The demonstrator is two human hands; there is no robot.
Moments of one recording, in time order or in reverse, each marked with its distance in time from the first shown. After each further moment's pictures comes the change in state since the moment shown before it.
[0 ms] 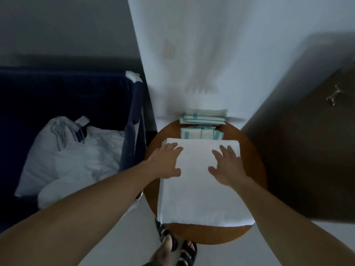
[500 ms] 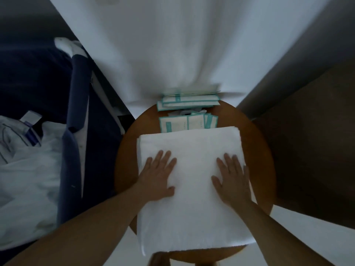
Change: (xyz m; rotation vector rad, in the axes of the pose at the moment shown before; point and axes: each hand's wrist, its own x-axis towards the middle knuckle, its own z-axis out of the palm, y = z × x) left_hand 0.116 -0.020 0.135 0.076 -0.199 0.076; right_hand 0.070 0.081 0.142 0.032 0.074 0.114
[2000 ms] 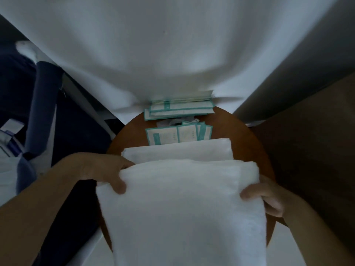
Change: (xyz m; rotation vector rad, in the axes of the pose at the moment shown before) left_hand 0.008 -0.079 -0.135 -0.852 -0.696 -0.120; right_hand 0.035 0.073 -0.113 1.598 -0.848 0.135
